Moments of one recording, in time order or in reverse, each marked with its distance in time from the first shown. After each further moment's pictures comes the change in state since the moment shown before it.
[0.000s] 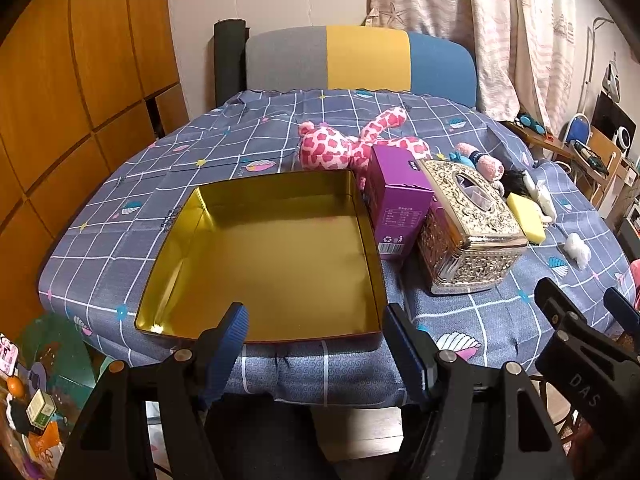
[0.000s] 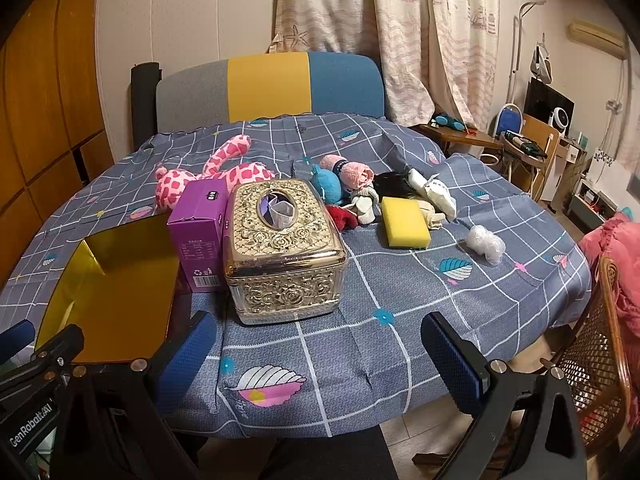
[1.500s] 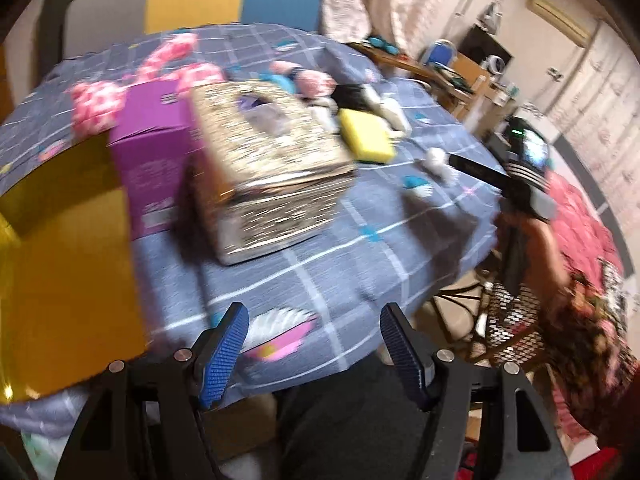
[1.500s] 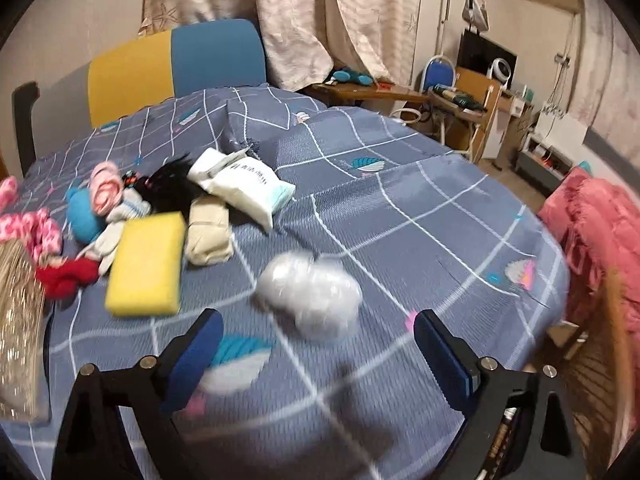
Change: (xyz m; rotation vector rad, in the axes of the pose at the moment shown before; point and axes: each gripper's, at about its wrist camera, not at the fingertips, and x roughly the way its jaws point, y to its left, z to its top) left arm 0.055 -0.108 0.010 0.247 0.272 -0.560; right arm 0.187 -0.273 0.054 0.162 0.095 -0.194
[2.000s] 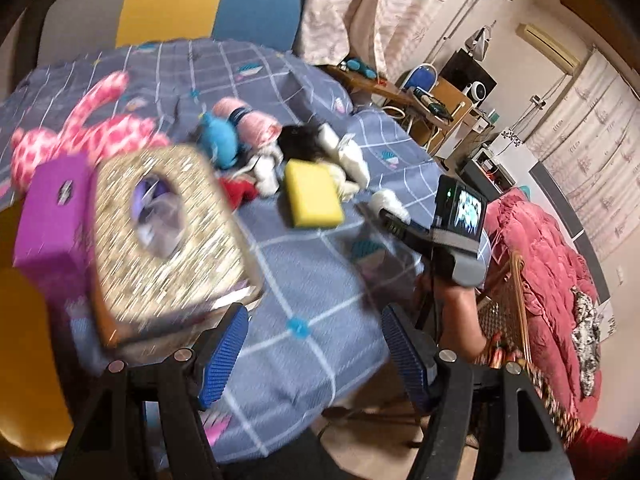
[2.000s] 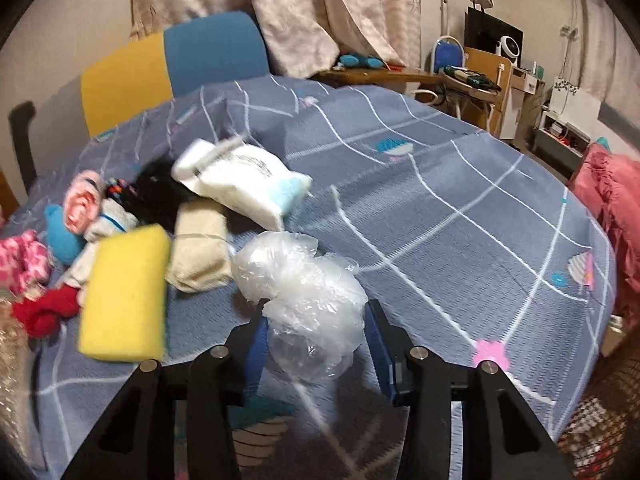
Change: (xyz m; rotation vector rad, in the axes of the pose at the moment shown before) left arm 0.028 -0.052 0.085 -0.037 -0.066 -0.111; right arm 0.058 0.010 0.006 0.063 0.000 0.084
